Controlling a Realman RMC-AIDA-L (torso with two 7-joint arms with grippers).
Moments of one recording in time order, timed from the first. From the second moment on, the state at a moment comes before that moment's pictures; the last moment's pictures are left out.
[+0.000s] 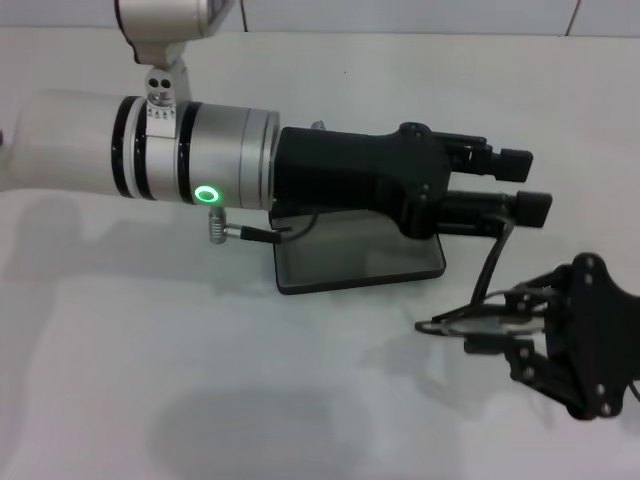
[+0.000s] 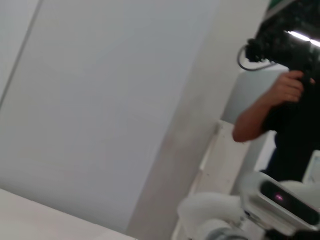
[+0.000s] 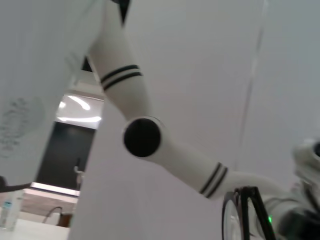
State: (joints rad) left arm -0.78 -2.09 1.32 0.56 1.39 1.59 -1.56; right arm 0.45 2.02 -1.03 -0.38 -1.55 -2.00 0.58
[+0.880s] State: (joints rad) left arm -0.76 -2.07 1.29 0.57 1.41 1.58 -1.53; right arm 0.41 2.01 -1.03 -0.46 -1.58 -1.90 0.61
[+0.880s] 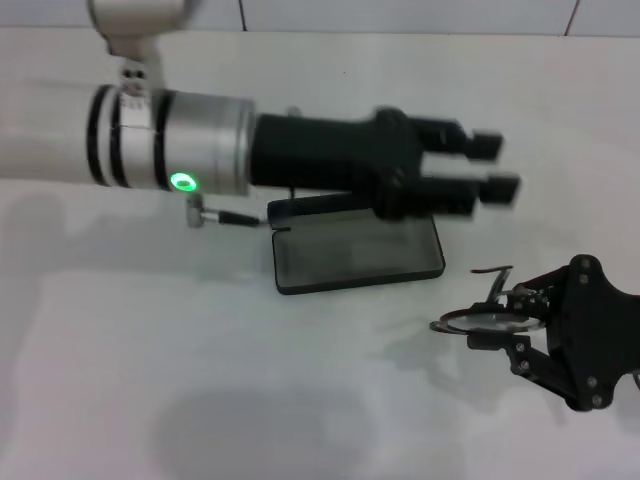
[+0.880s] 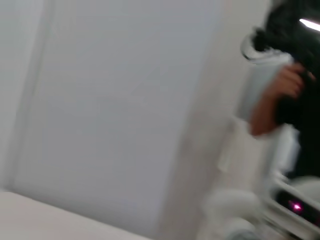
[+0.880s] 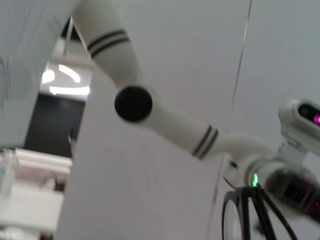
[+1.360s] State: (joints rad) left arm -0.65 -2.07 1.07 0.57 1.41 1.54 -1.39; right arm 0.31 2.02 -1.31 -0.92 -1.58 -1.44 0.90
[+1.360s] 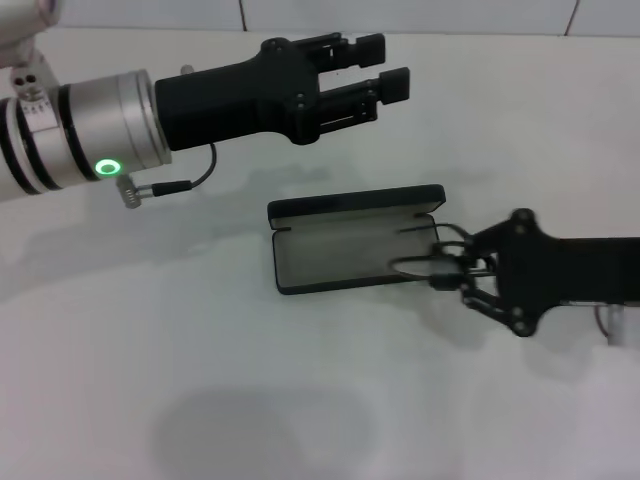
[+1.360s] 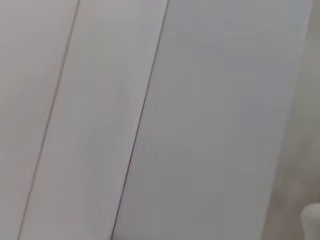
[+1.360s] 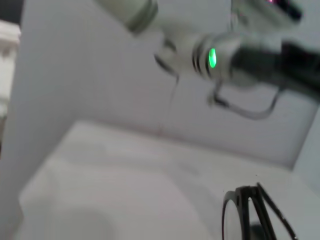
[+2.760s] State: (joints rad) left arm -0.72 -2.07 1.07 0.58 1.44 1.46 -1.41; right arm 0.28 2.02 -1.89 -1.19 -1.75 -0.69 1.13
